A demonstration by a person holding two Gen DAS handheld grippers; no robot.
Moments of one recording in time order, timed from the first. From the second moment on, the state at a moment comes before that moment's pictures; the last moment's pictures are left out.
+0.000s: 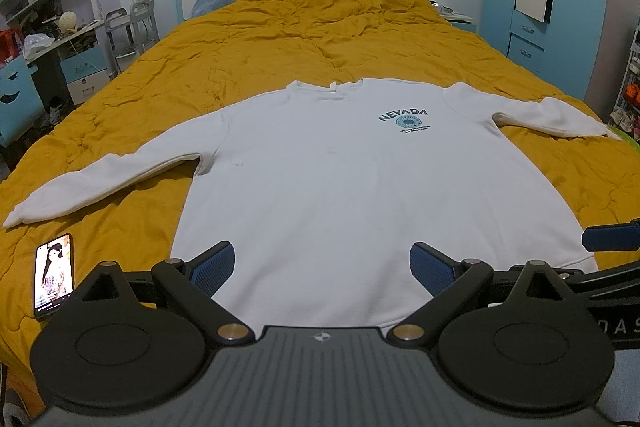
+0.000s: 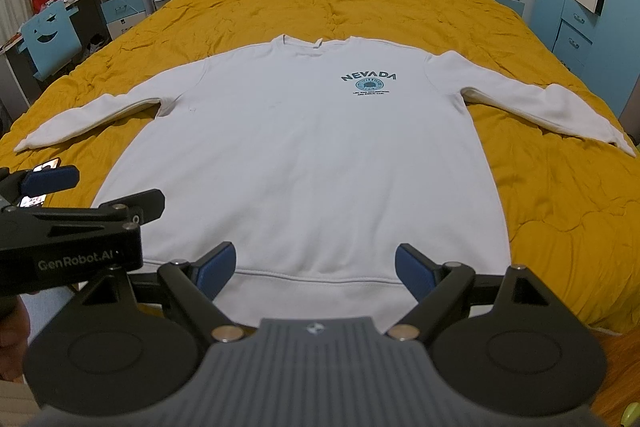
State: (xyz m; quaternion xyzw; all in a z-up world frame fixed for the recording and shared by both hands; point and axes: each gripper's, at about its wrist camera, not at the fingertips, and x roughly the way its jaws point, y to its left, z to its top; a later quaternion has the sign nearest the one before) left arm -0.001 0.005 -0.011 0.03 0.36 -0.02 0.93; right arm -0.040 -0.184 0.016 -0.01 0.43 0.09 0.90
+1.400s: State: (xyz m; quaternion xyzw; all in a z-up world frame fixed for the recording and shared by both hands) left arm 0.007 0.007 -0.006 0.03 0.36 -0.02 0.93; right arm -0.035 -0.189 0.018 -0.01 0.43 0.09 0.90
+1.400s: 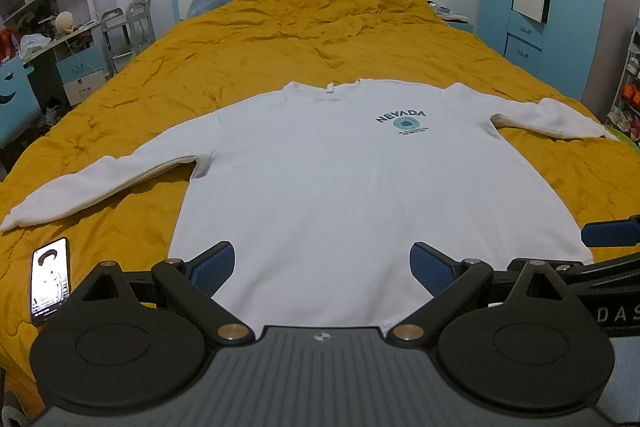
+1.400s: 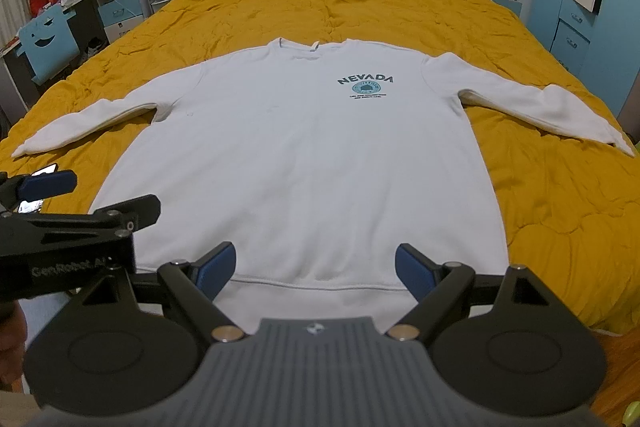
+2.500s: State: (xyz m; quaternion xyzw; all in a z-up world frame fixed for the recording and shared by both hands) left arm 0.129 0.257 -0.036 -0.19 0.31 0.21 0.91; right arm 0.157 -0.215 -0.049 0.03 0.39 0.03 0.92
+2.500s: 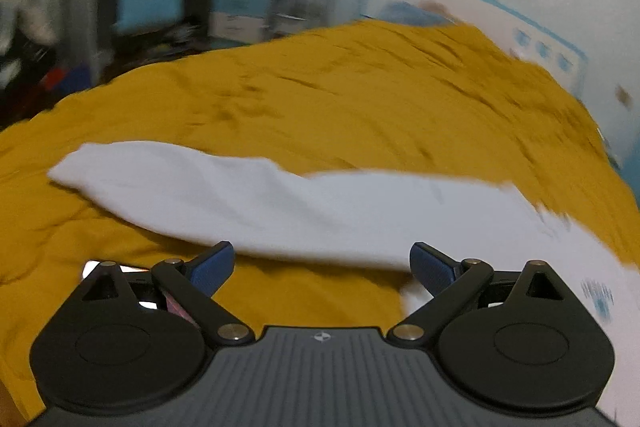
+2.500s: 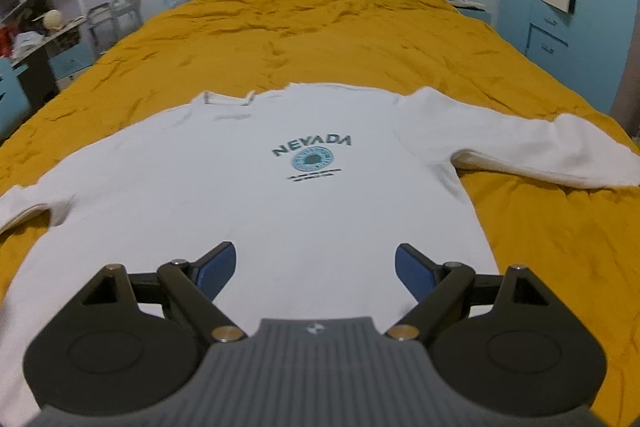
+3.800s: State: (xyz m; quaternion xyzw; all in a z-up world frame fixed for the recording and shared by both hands) left arm 0.132 0.265 0.048 -0.14 0.19 0.17 0.96; right arm 0.189 -0.175 -0.067 -0.01 0.38 0.06 0.92
